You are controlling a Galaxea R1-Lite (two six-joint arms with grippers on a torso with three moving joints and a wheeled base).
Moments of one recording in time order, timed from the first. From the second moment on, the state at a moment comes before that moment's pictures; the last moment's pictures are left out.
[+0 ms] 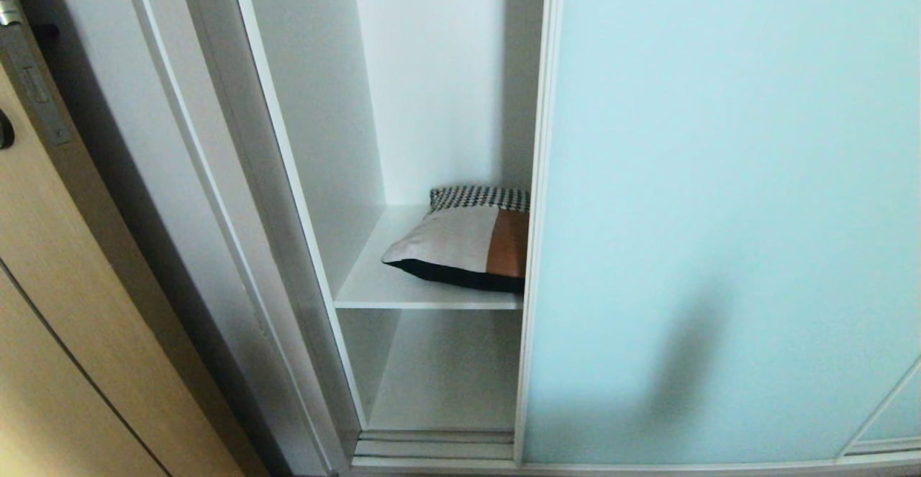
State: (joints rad) left arm 0.02 0.00 -0.01 0.03 -0.03 0.04; right arm 0.00 0.00 0.00 0.00 -0.03 0.03
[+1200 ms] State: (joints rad) left arm 0.02 0.00 0.00 0.01 -0.02 0.04; right arm 0.00 0.00 0.00 0.00 -0.03 0.03
